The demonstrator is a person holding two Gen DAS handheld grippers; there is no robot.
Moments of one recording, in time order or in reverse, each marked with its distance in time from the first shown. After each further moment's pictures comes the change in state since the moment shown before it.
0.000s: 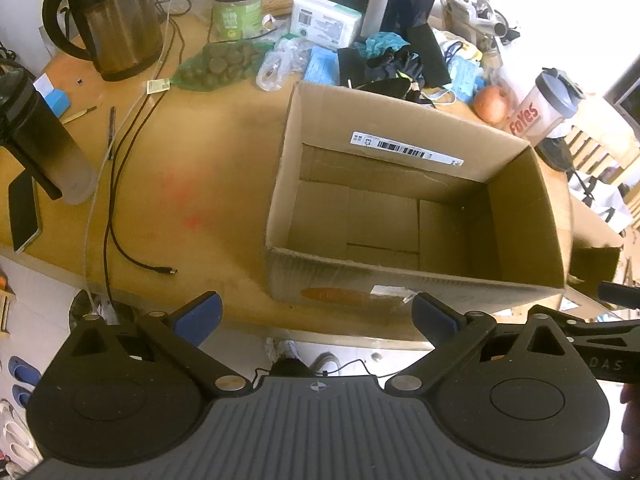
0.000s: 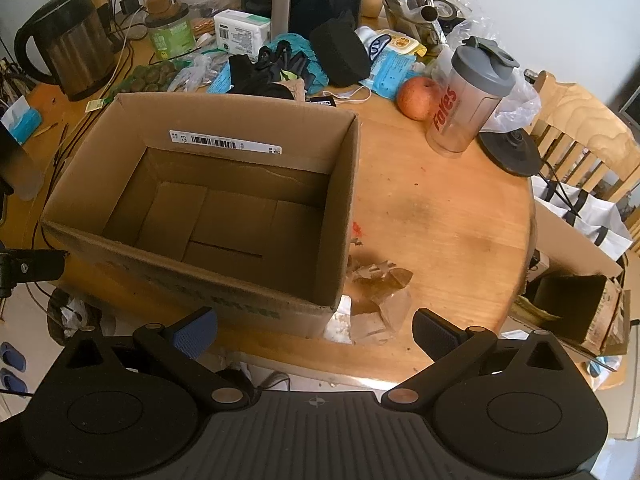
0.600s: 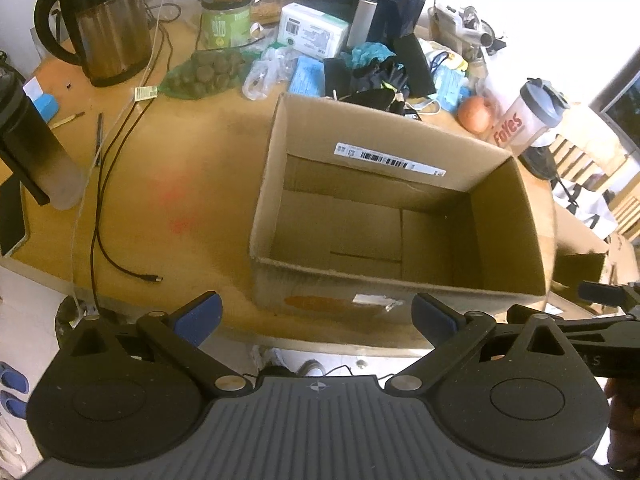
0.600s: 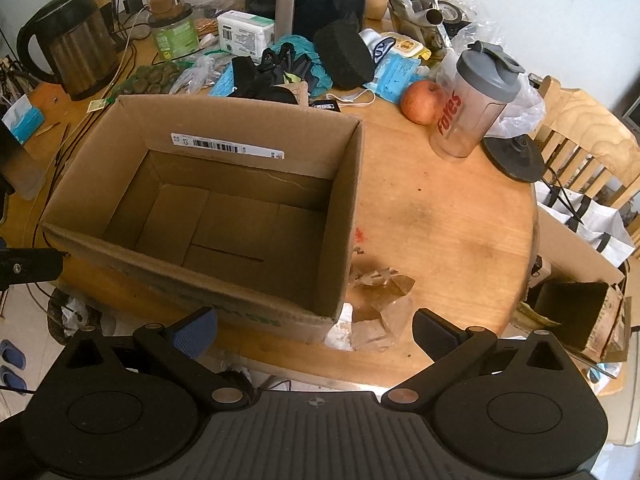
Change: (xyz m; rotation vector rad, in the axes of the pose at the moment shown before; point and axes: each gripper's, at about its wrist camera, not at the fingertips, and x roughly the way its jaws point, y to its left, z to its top) left arm -0.003 -0.001 0.002 -0.002 -0.026 -0.049; right arm 0.003 0.000 0.004 -0.006 -0.006 0.001
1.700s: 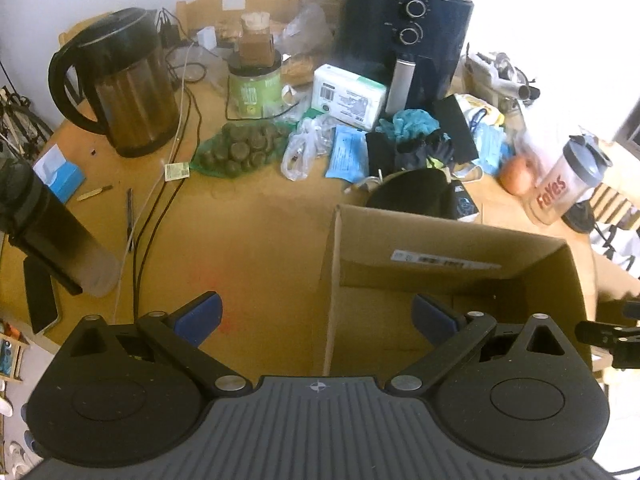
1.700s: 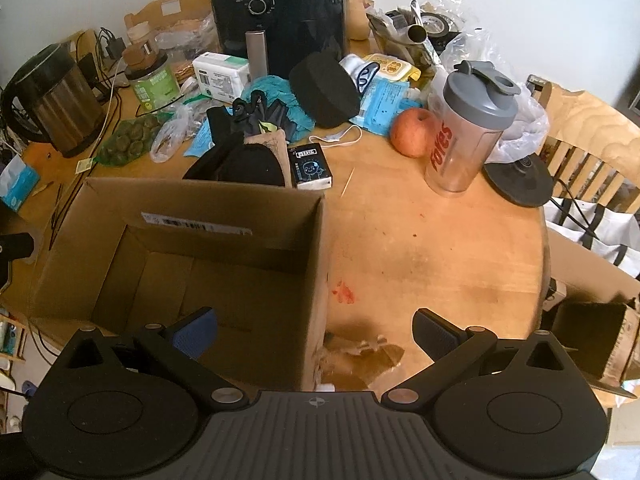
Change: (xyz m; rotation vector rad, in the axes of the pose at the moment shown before) left arm 0.010 0.021 0.063 0.025 -0.139 0.105; right arm 0.024 -0.042 0.055 0.085 -0.050 0.066
